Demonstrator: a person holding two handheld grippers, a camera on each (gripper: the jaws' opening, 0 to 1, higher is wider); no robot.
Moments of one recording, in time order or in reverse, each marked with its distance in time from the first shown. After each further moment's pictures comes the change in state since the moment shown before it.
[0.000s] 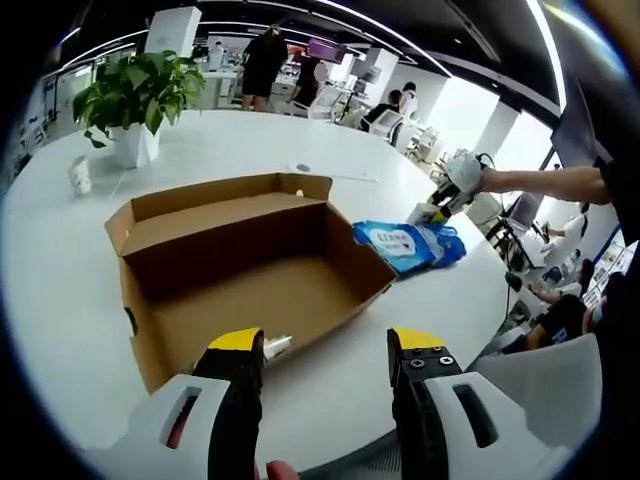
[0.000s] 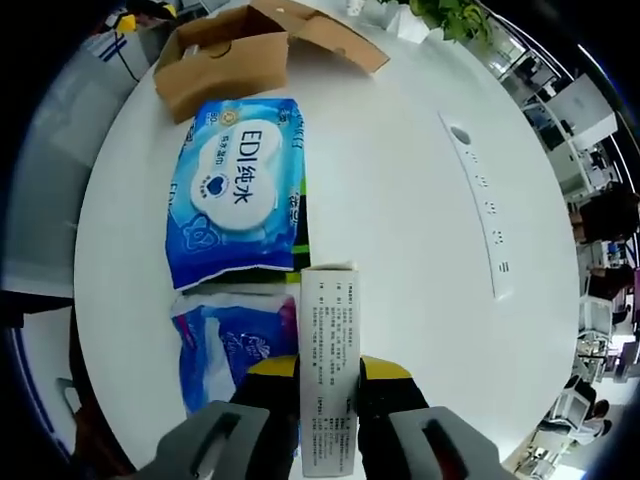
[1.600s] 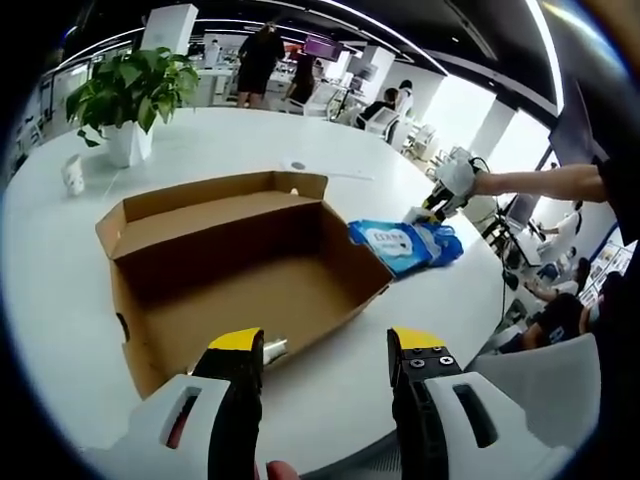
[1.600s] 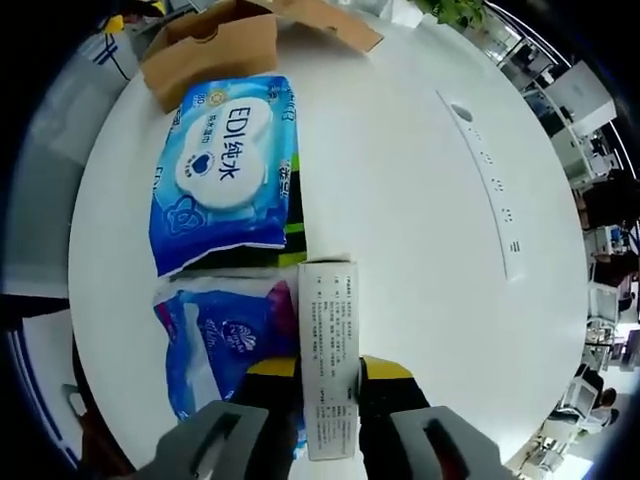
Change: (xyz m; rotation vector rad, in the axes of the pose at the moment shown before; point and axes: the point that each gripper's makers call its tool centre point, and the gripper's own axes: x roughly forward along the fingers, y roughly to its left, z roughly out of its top) left arm 0.007 -0.005 0.003 0.004 0.012 -0.024; right arm 0.014 -0.002 -0.016 0.045 0.024 0.012
